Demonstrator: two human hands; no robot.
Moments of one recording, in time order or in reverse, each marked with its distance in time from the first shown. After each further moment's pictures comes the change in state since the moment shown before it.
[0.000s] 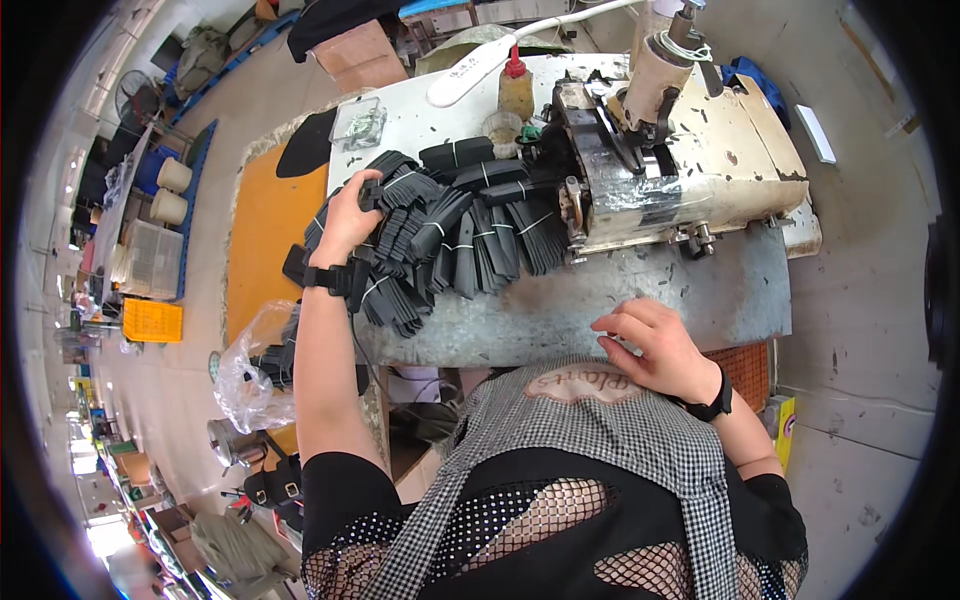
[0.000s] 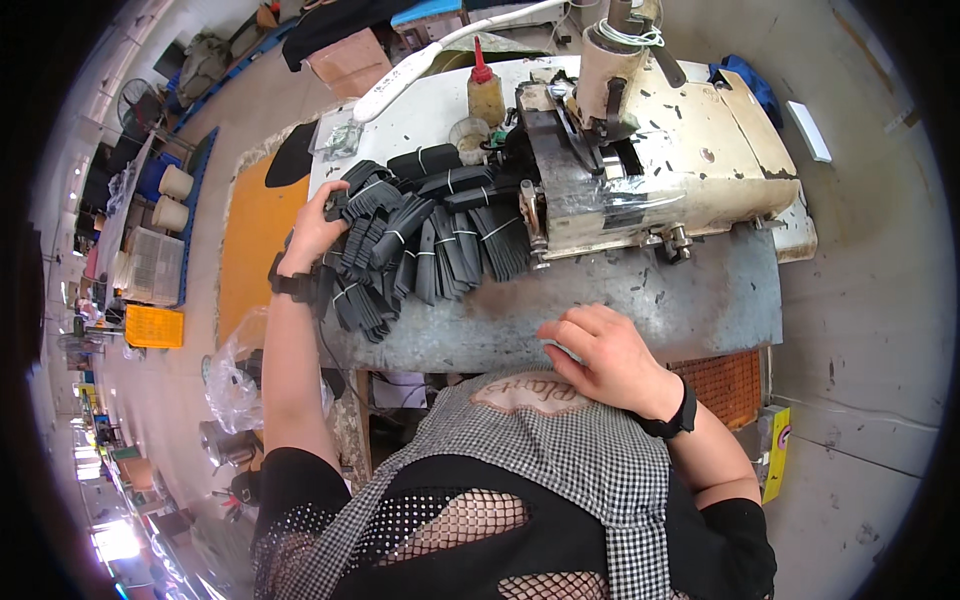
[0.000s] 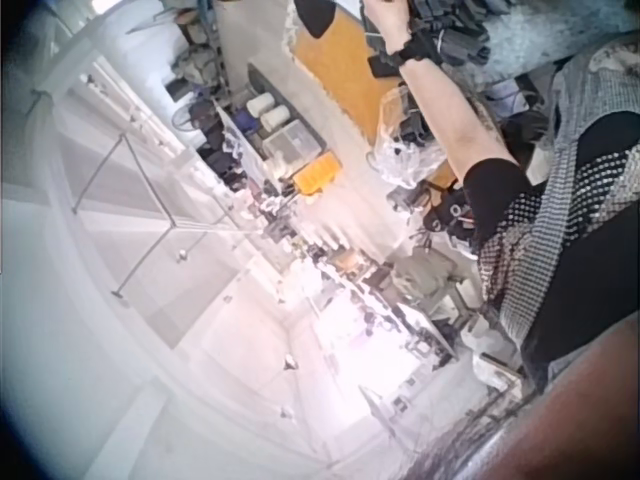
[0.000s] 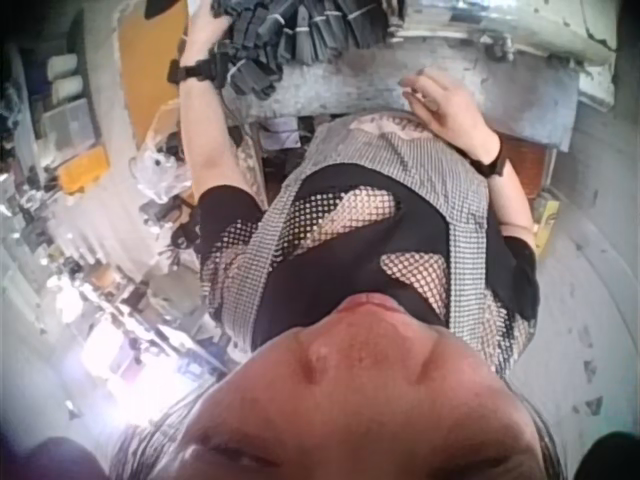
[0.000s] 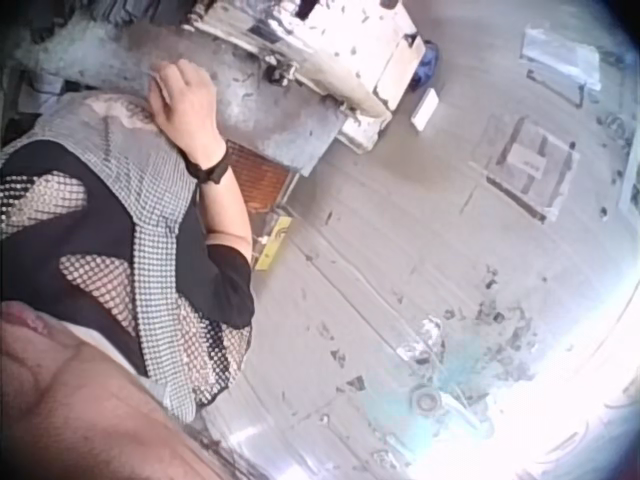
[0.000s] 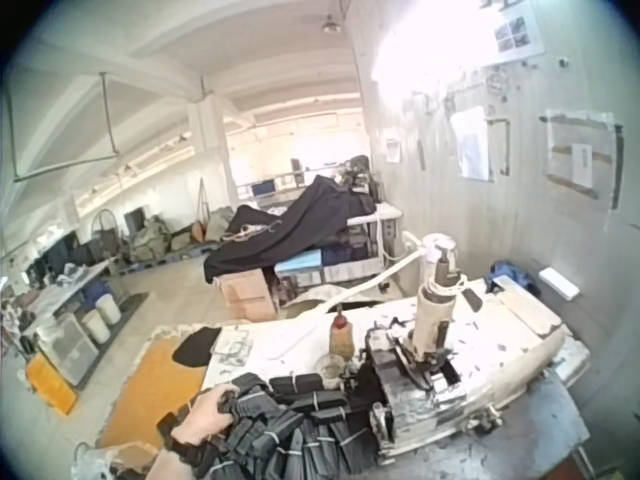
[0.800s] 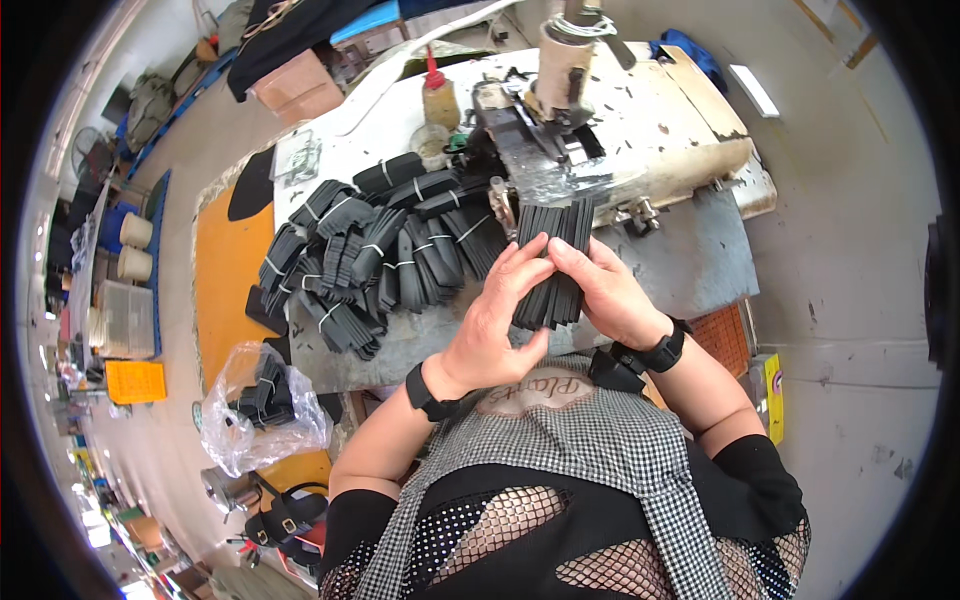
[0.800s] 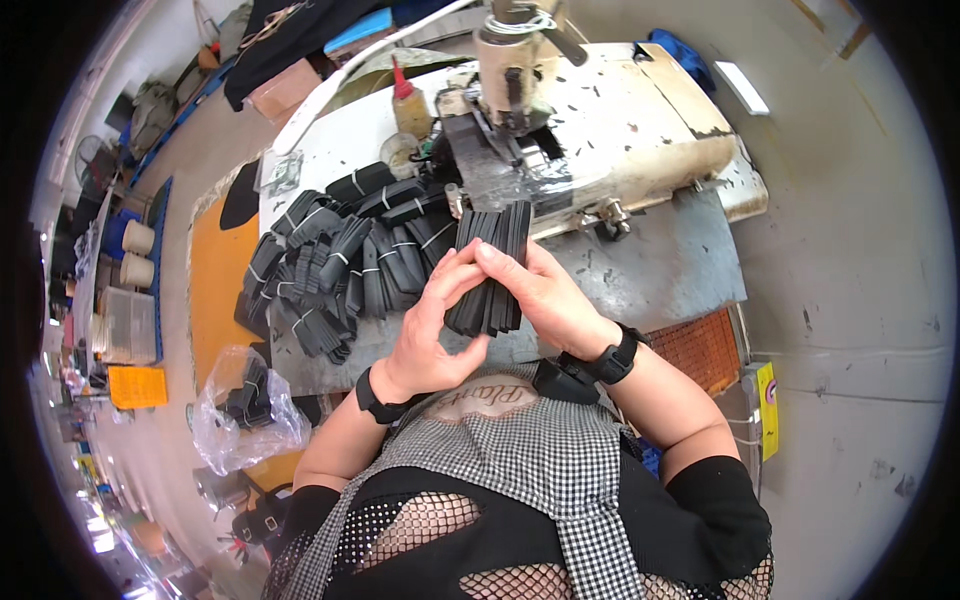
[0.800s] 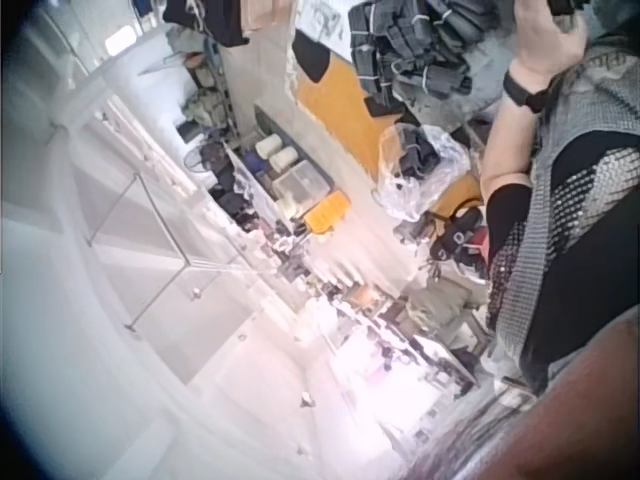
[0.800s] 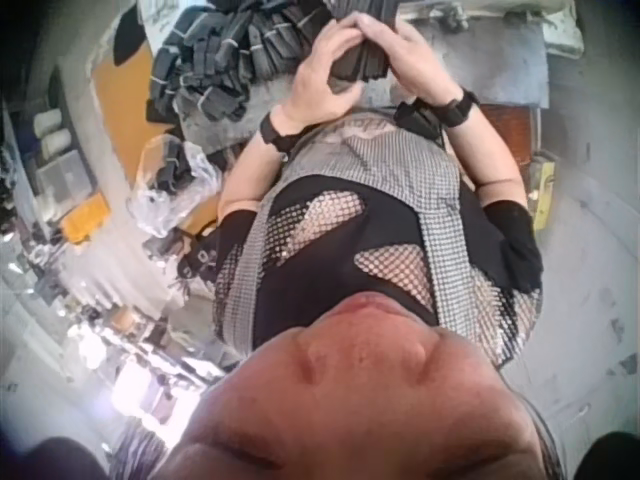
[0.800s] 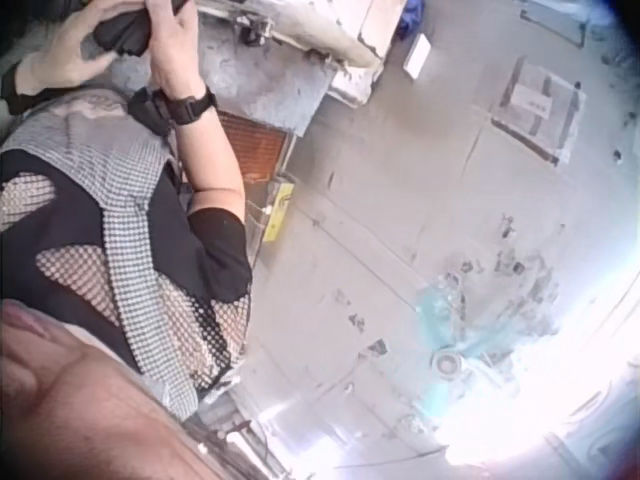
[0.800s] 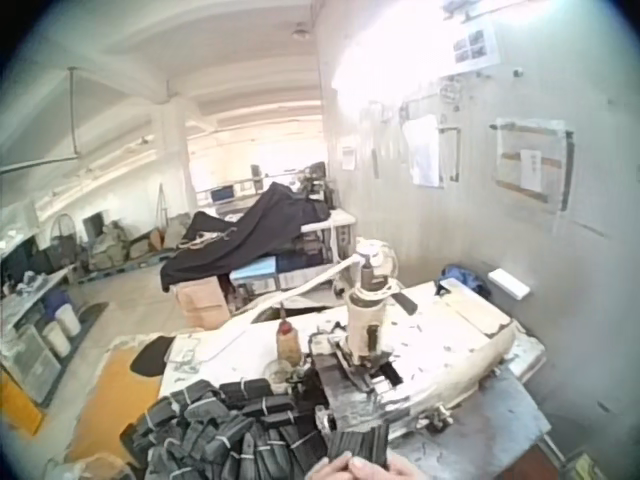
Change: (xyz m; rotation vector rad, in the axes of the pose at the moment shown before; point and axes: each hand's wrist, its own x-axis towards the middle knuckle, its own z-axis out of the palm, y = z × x) left_hand -0.134 0.187 0.110 -0.604 -0.157 0.826; right_hand 0.026 0.007 0.003 1.287 0.289 0.658
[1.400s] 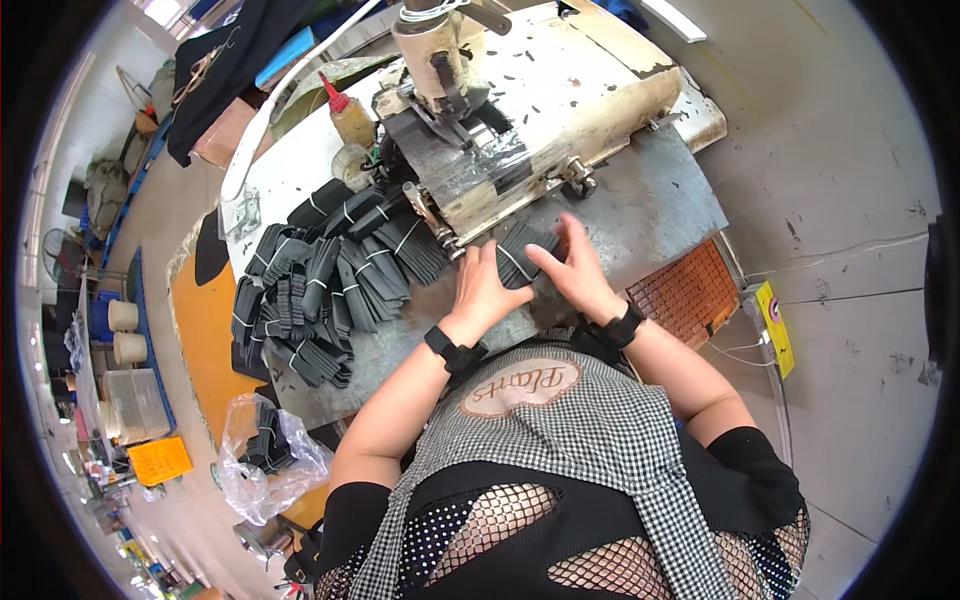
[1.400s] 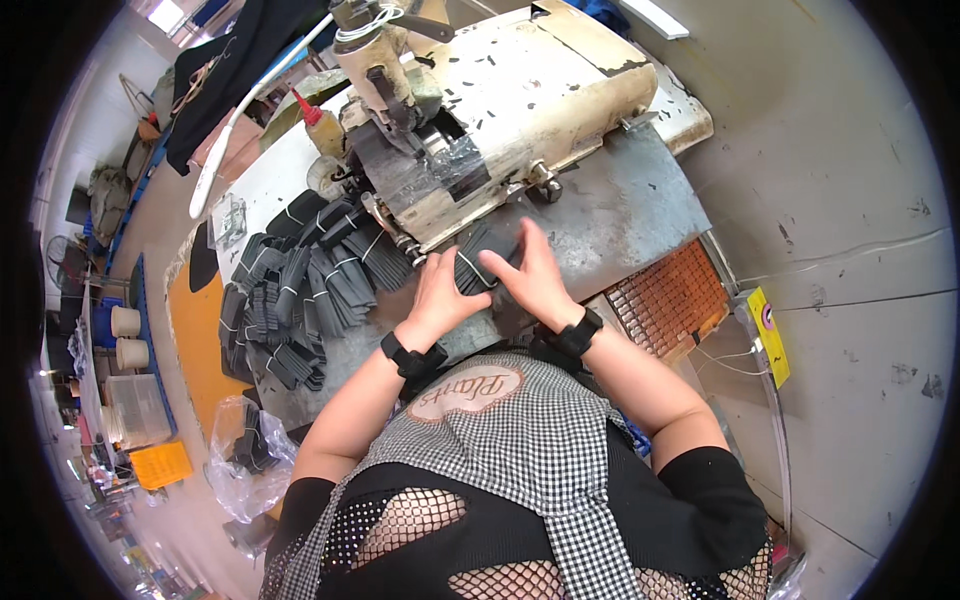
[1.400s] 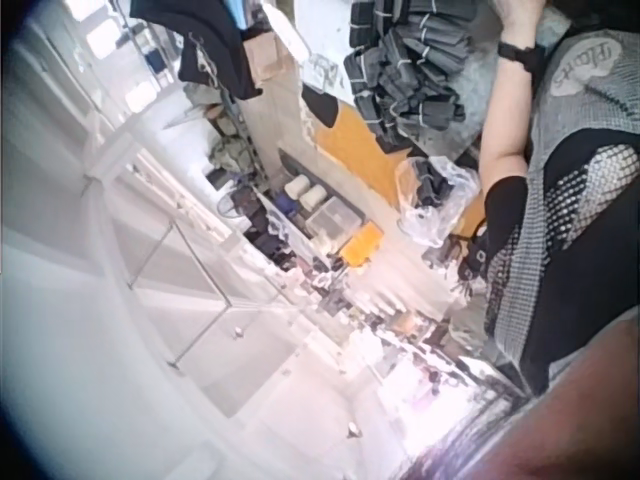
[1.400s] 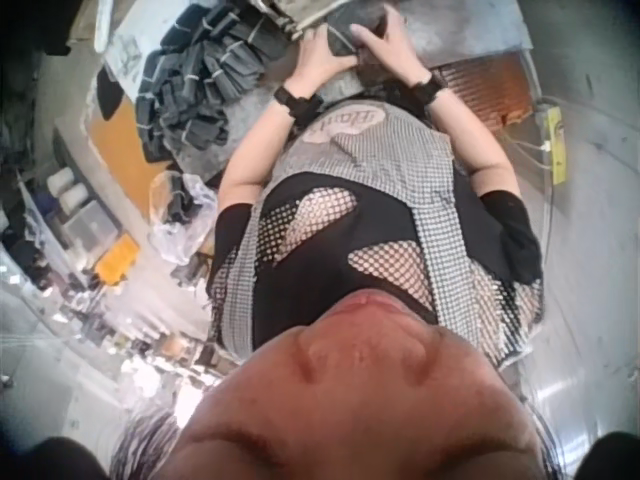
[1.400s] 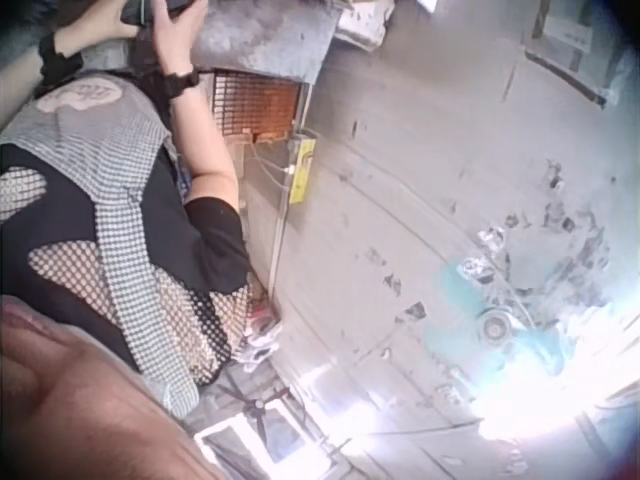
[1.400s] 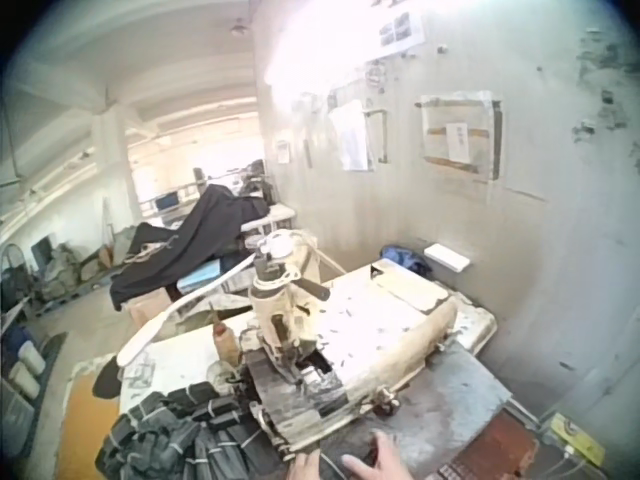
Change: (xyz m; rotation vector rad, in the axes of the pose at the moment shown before) left_hand 0.003 -0.085 0.088 0.330 -0.364 -0.652; right_hand -0.011 0.082 -0.097 -0.295 0.424 -0.146
